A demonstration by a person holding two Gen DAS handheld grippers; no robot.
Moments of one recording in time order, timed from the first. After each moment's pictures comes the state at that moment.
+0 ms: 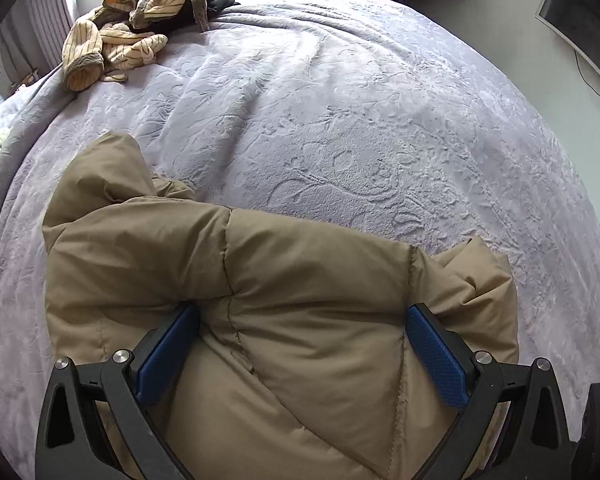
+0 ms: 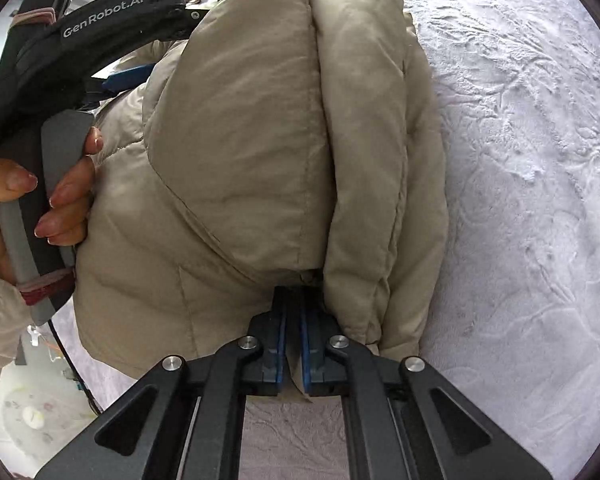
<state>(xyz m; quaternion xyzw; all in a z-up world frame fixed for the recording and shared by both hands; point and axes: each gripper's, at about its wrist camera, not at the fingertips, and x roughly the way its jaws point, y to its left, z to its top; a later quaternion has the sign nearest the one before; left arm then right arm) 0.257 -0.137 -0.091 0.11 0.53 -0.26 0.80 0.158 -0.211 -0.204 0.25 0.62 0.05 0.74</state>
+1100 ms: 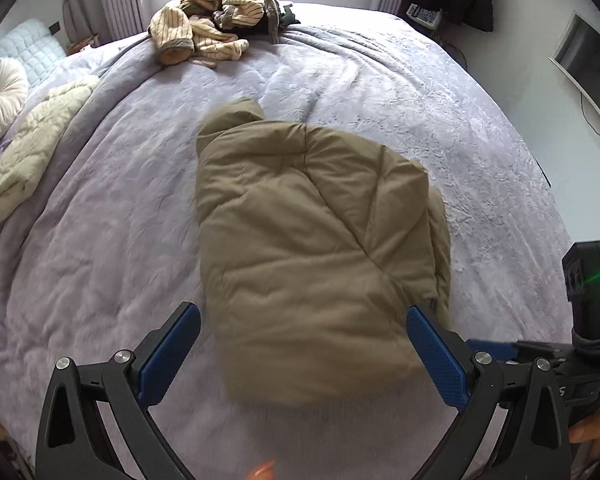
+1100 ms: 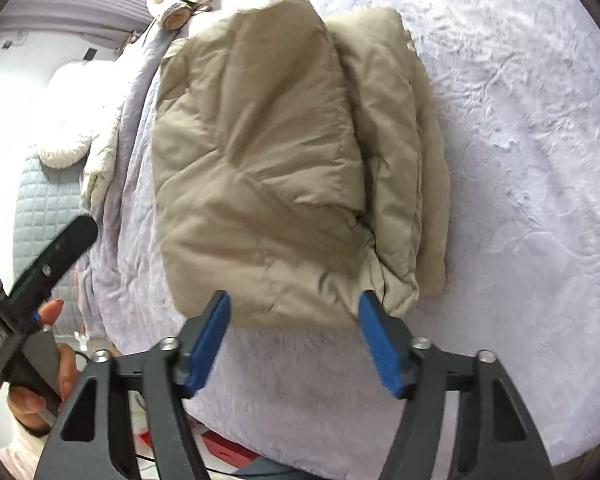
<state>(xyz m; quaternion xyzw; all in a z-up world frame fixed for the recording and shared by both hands) 0.121 -0.005 0.028 0.05 0.54 -0.20 0.82 0.160 -0.231 -0.134 0.31 0.63 0.06 0.71</state>
